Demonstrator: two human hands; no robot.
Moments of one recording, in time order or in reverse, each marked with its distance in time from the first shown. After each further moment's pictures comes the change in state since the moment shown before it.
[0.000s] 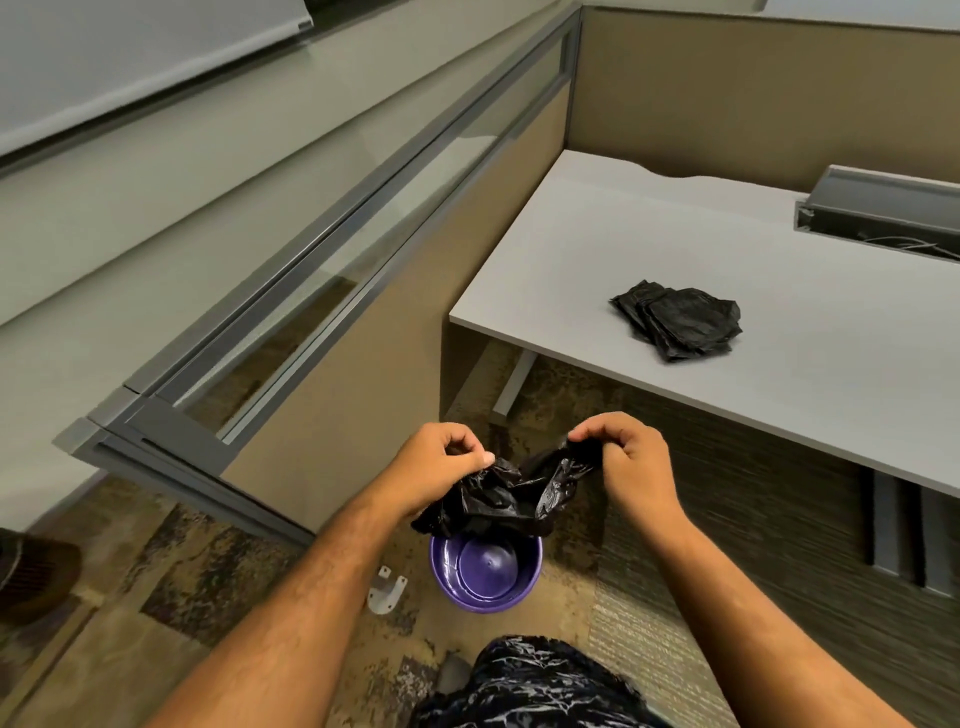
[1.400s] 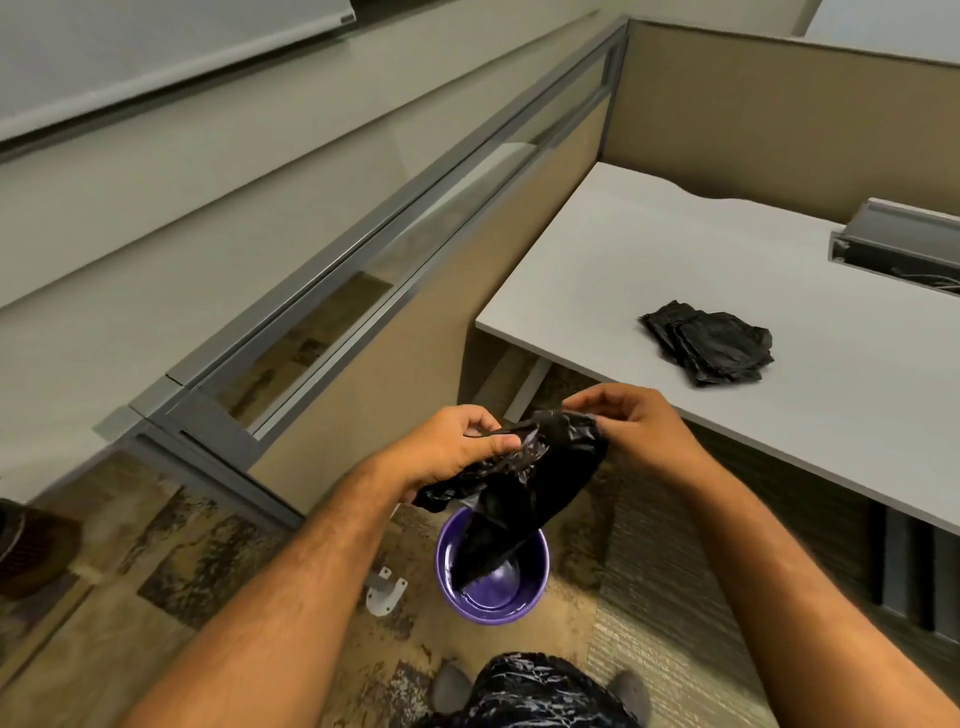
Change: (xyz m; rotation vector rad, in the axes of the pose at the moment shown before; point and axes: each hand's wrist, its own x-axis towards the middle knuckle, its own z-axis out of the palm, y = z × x) left_hand 0.013 0.016 -0.045 -0.184 -0.175 -0.050; right_hand 0.046 -0.066 0.003 -0.022 -0.413 -0.048
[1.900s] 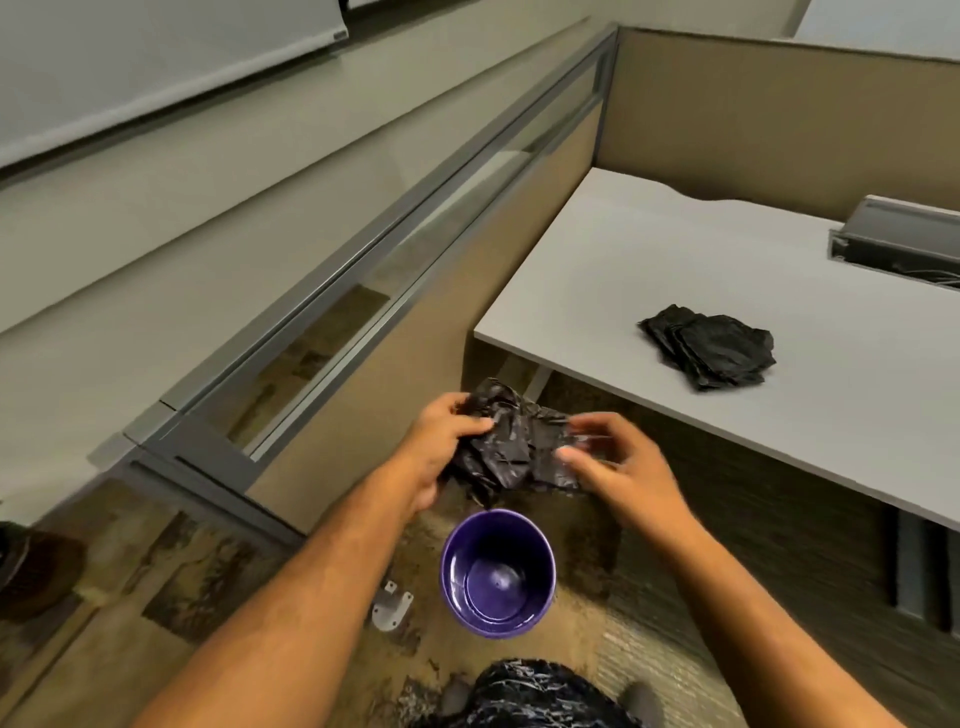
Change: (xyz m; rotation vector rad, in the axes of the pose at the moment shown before) left_hand 0.014 0.003 0.003 -0.423 0.222 -0.027; right_hand -0.026 0.023 0.033 0.006 0.144 0.007
